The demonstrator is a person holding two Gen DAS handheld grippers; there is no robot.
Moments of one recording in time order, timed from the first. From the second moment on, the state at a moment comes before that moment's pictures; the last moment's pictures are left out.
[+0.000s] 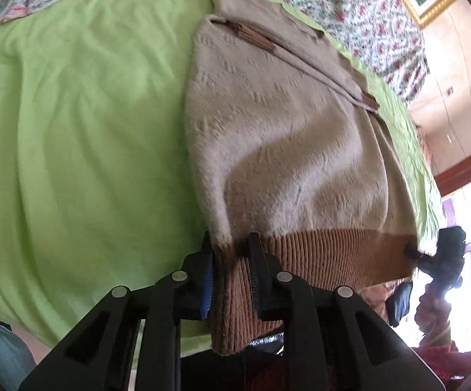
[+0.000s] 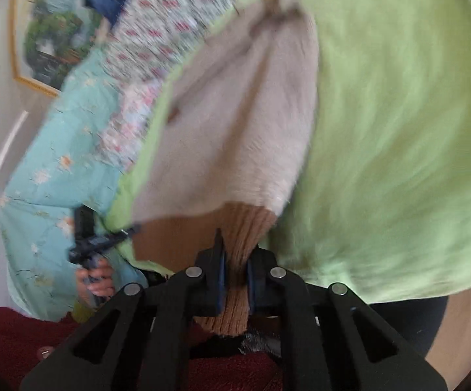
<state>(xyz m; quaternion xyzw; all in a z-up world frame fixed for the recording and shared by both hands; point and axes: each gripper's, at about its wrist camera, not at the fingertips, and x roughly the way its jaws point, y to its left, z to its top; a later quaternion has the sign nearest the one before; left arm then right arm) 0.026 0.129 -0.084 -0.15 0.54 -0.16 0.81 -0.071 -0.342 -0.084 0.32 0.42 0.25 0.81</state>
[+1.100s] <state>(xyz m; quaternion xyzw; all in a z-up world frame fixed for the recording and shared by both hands) 0.099 0.116 0.095 -0.18 0.29 -0.21 0.92 0.081 -0.366 0.072 0.27 0.26 0.27 0.88</state>
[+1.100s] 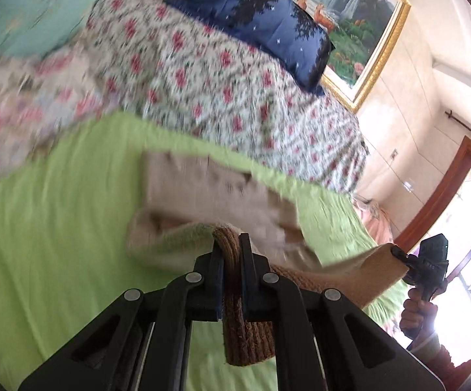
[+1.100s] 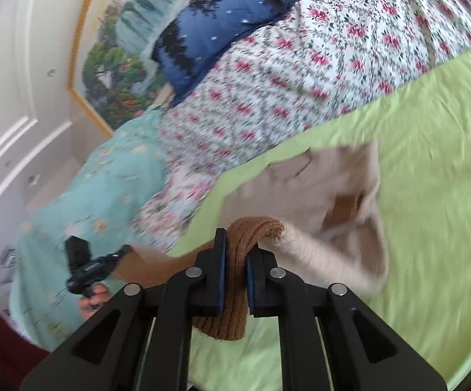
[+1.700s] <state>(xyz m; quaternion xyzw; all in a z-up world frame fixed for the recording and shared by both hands) 0.404 0.096 -0.020 -0.18 0.41 -0.10 0.89 0.366 -0.369 -0.036 0.25 0.40 0.13 0.87</state>
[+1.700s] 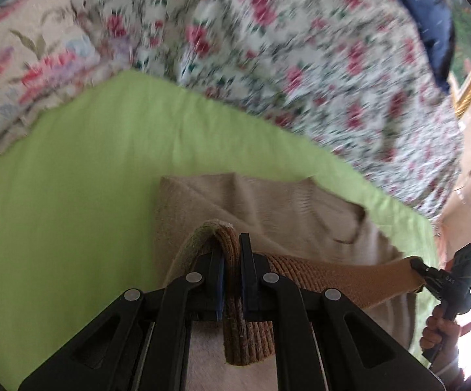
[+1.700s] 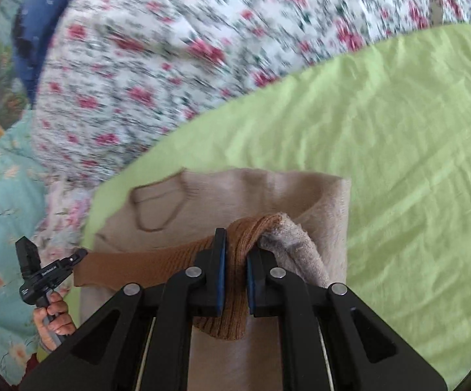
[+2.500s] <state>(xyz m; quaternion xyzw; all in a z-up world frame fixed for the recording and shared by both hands) 0.368 0.009 -0.060 -0.10 0.48 -0.18 0.85 0.360 -0.298 -0.053 0.10 0.48 0.17 0.86</state>
